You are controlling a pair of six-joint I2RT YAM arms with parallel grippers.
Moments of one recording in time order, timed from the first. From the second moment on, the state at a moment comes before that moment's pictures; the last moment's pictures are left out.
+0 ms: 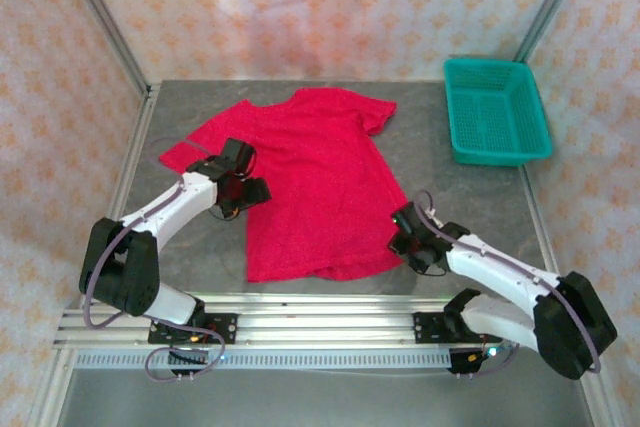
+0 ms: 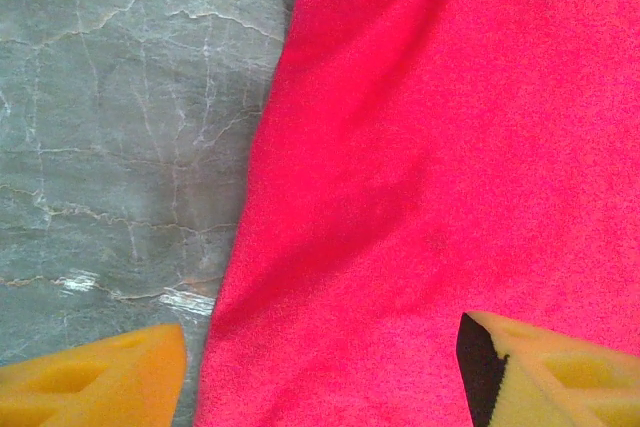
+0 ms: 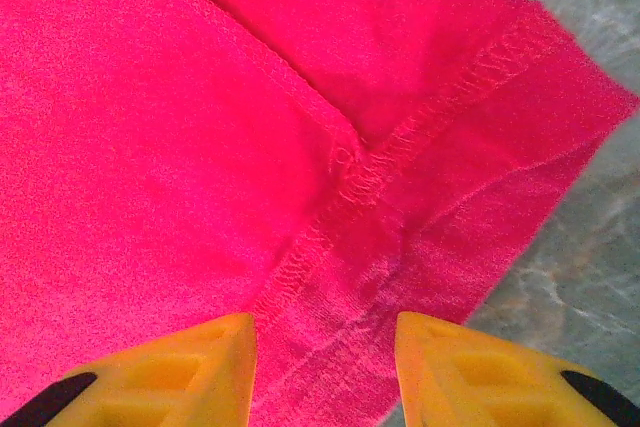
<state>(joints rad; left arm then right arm) -0.29 1.46 0.97 -0.74 0.01 -0.72 0.62 1.09 0.49 -0.61 0.07 1.22</state>
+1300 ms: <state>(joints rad) -0.75 1.33 0.98 -0.50 0.00 -0.35 0.58 1.06 0.83 -0.69 0.18 1.11</state>
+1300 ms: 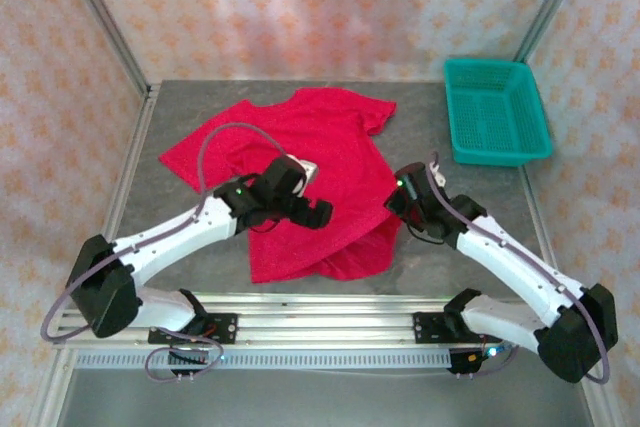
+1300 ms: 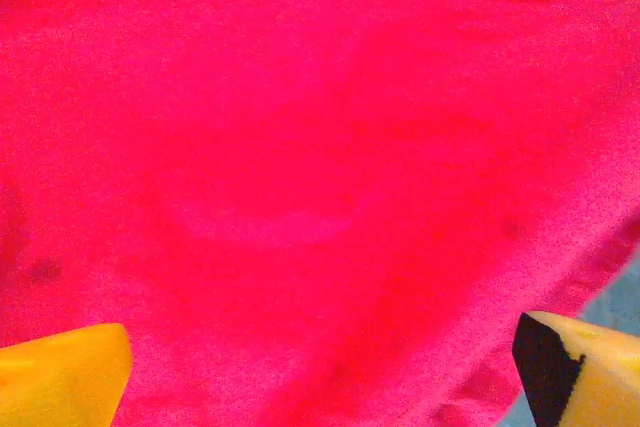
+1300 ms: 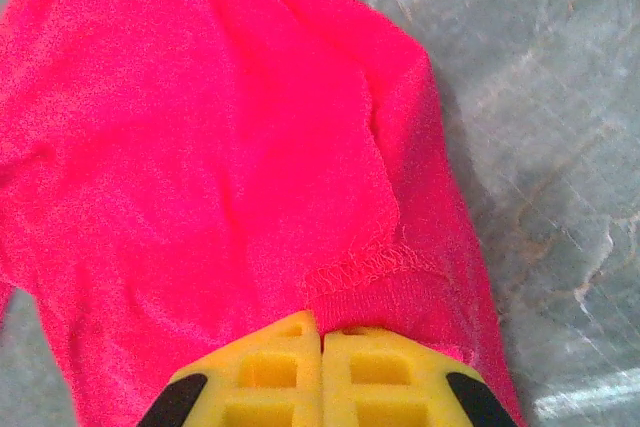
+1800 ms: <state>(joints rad) -1.05 1.55 0.86 -0.09 -0.20 -0.14 0.50 1.10 0.85 -0.68 0.10 1.11</state>
